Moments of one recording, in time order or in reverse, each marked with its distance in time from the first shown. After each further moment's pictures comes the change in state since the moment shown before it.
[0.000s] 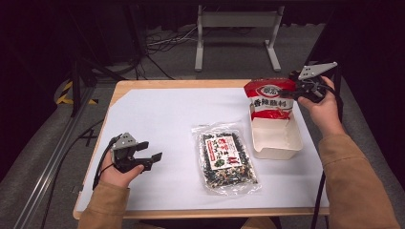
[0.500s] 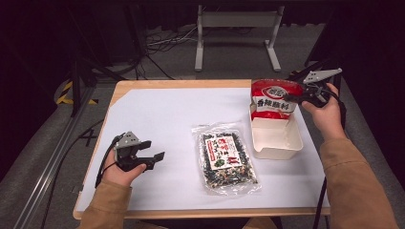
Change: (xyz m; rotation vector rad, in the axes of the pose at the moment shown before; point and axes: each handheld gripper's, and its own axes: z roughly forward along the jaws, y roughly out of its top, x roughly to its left) left arm -0.002 0.004 0.006 0.002 -0.014 0.012; right arm -0.003 -0.024 -0.002 0.020 -0.045 0.110
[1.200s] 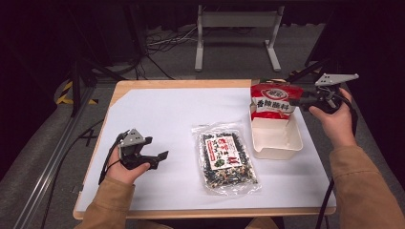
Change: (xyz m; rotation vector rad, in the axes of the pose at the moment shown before) left arm -0.004 0.011 0.007 -0.010 0.012 0.065; right arm 0.019 -0.009 -0.034 -0.082 -0.088 0.067
